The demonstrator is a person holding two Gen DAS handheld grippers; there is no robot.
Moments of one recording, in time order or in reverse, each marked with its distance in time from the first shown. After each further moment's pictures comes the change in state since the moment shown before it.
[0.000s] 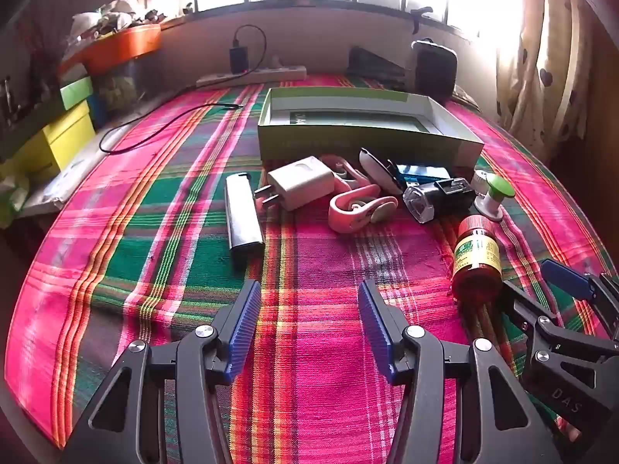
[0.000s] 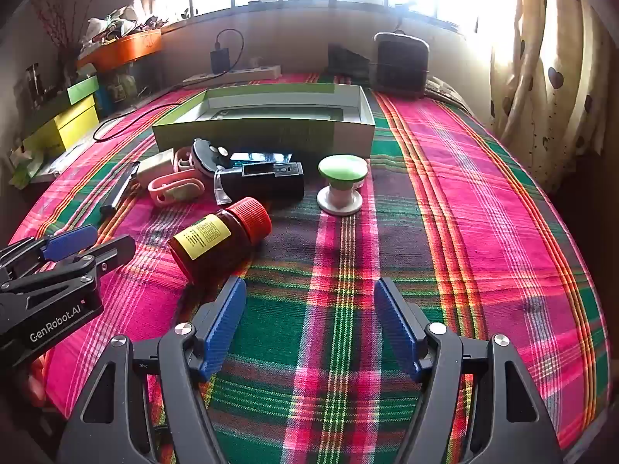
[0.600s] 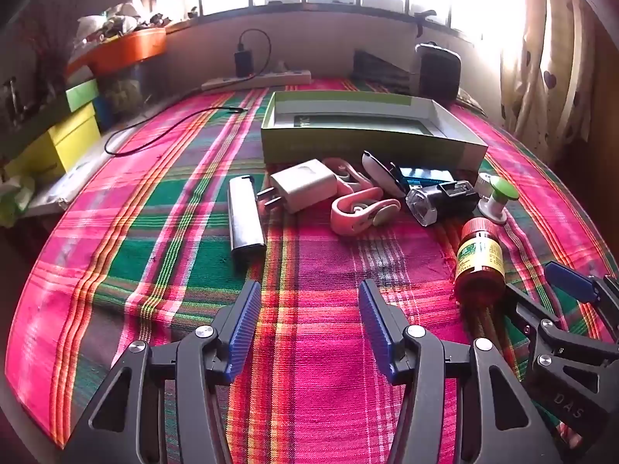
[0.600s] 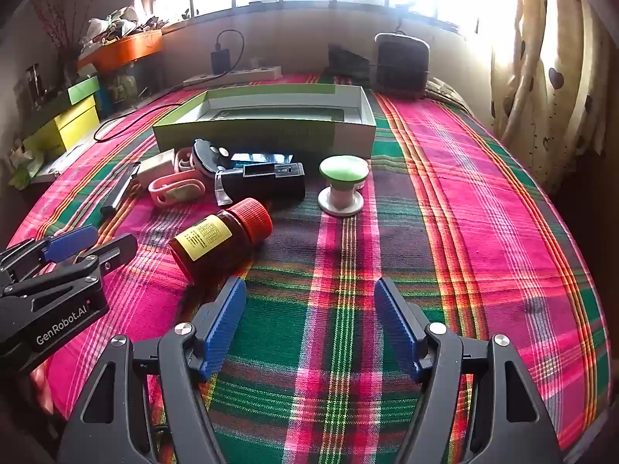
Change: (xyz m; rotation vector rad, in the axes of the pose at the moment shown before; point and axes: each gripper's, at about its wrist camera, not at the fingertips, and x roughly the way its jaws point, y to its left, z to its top) left arm 0.000 0.000 -0.006 -0.010 -0.025 0.015; right arm -0.001 0.001 0.000 -0.002 0.002 0.003
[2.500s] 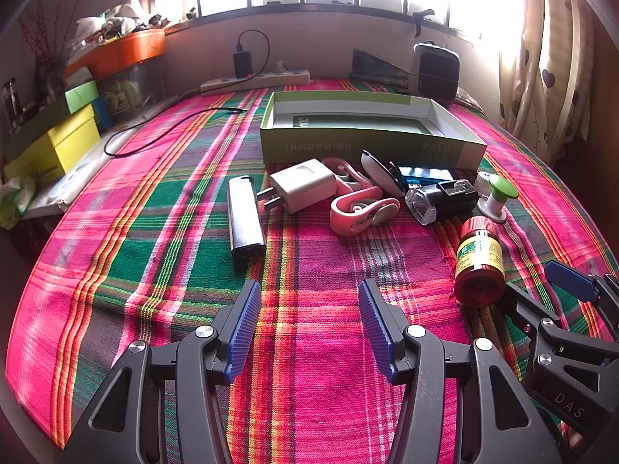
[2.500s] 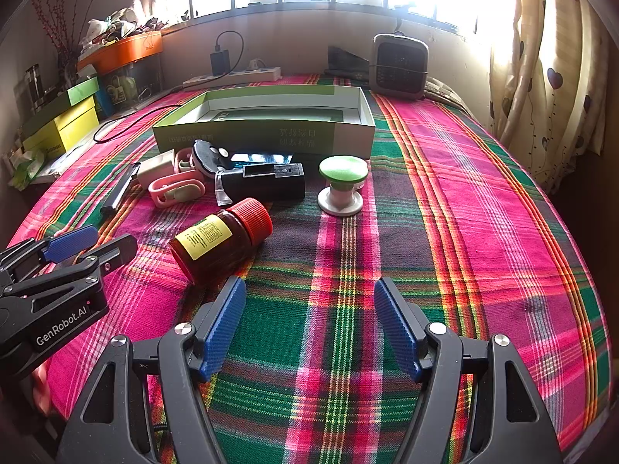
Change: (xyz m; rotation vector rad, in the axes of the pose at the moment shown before) left arm -0.001 -0.001 0.003 0.004 0.004 0.007; right arm -0.001 0.001 0.000 0.000 -0.001 -0.002
